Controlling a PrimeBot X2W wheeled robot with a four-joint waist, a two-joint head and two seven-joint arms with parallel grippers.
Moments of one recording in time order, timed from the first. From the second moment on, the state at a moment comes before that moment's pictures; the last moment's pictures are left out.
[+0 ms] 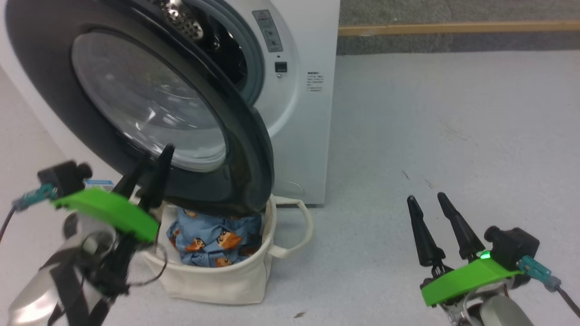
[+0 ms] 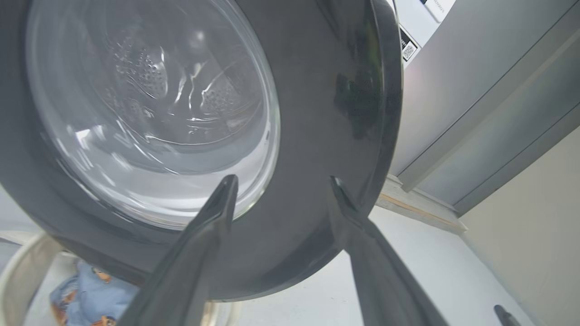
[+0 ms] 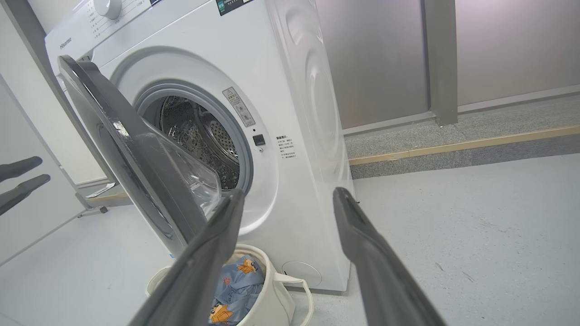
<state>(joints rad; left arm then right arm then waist) -0.63 0.43 -0.59 0.50 -1.23 -0.12 -0.11 -0.15 -0.14 0.21 0.23 0.43 0.13 -0.25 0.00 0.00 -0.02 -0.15</state>
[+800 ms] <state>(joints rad) -0.17 0.62 -0.31 0.40 -0.86 -0.04 -0.25 -0.08 -0.11 0.15 0.21 0.42 0.13 -0.25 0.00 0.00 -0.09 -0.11</state>
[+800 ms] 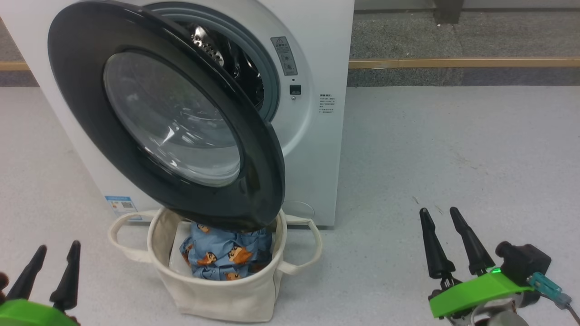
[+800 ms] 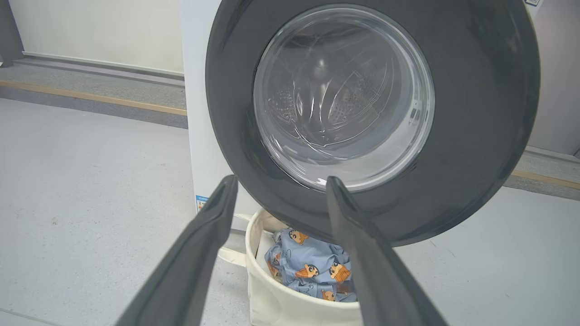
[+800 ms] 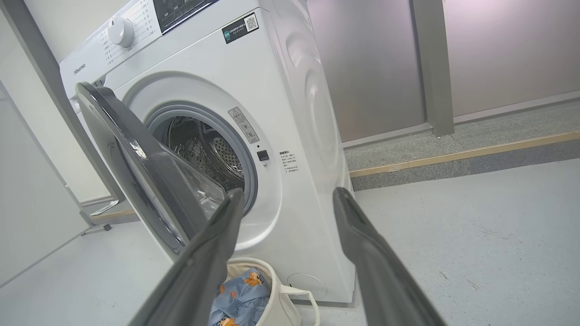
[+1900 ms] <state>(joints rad) -0.05 0.55 -0.16 0.36 -0.74 -0.11 -0.25 -0.08 -0.12 0.15 0.24 0.41 0.13 -0.25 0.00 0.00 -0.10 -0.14</state>
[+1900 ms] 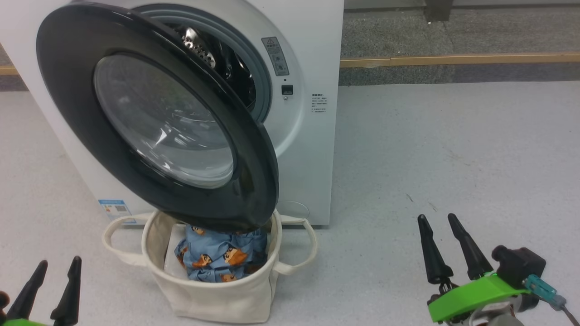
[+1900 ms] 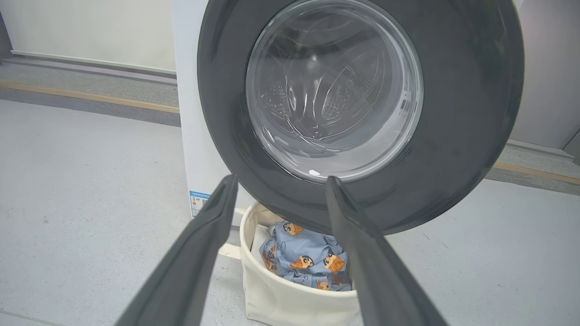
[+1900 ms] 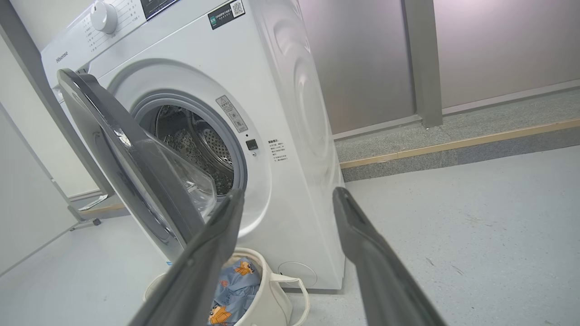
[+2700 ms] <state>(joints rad) -0.10 0.52 -0.18 0.38 -0.69 -0.12 -0.25 -0.11 -0.12 0.17 0.23 0.43 0.13 -0.25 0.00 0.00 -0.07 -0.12</state>
